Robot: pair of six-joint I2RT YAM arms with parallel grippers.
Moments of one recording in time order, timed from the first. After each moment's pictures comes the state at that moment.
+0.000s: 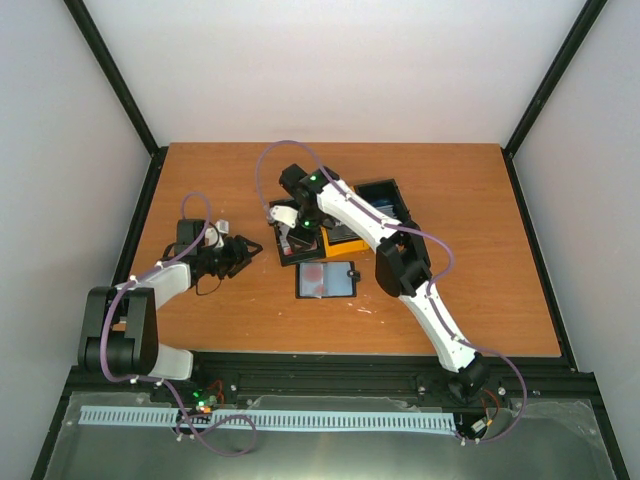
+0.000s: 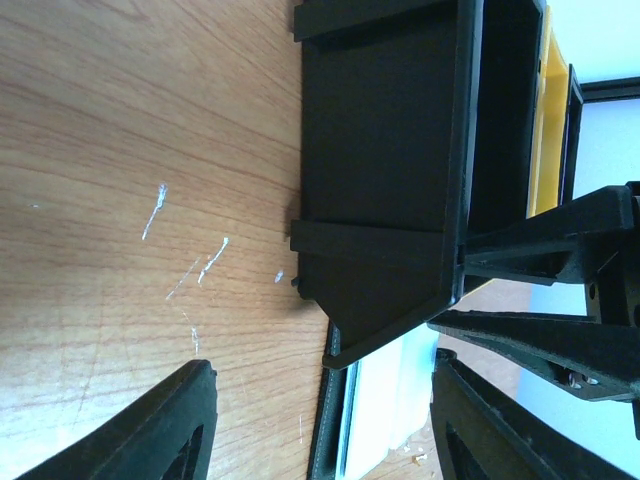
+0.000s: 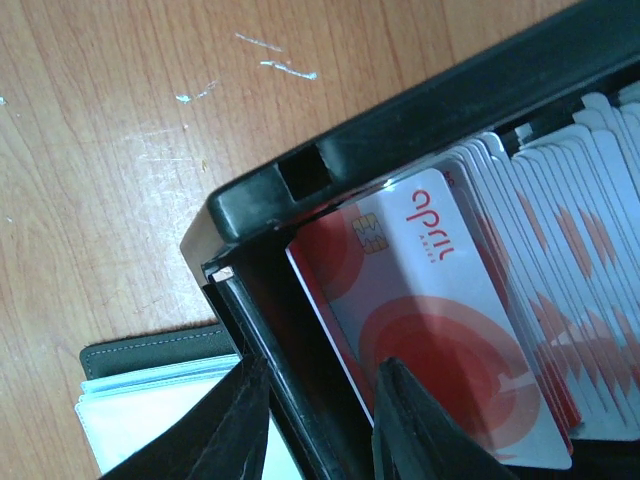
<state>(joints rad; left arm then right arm) -0.01 1.40 0.58 -0.04 0.70 -0.70 0.74 2.51 2.41 -1.32 -0.32 -0.55</state>
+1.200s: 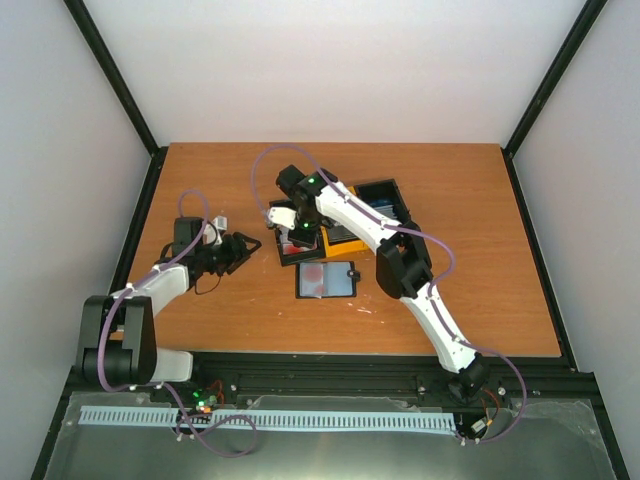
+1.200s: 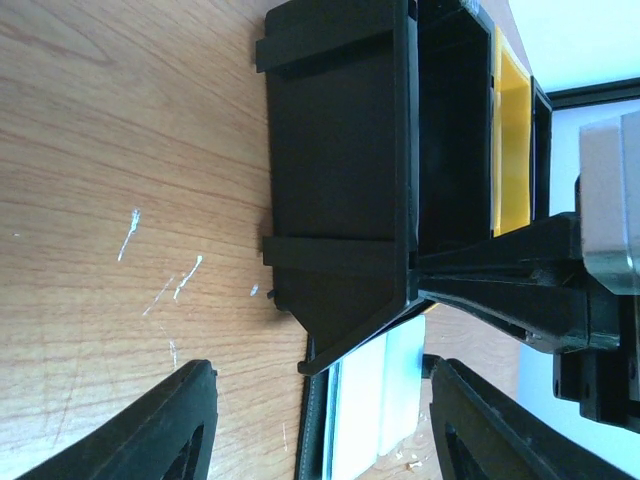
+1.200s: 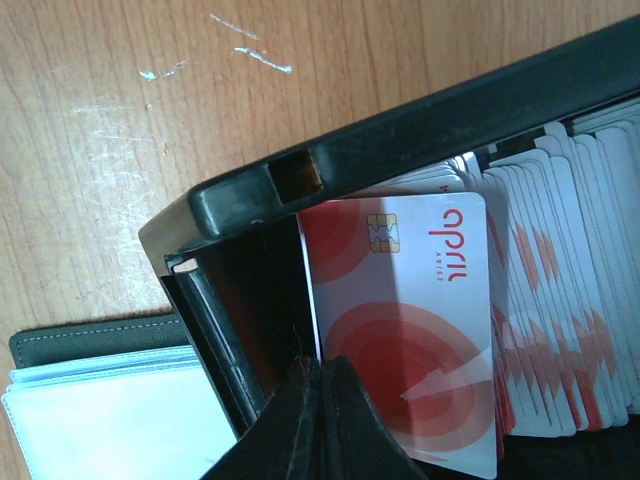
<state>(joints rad) -0.01 1.35 0.58 -0.03 0.70 -0.69 0.76 2.48 2.37 -1.26 -0.22 -0.64</state>
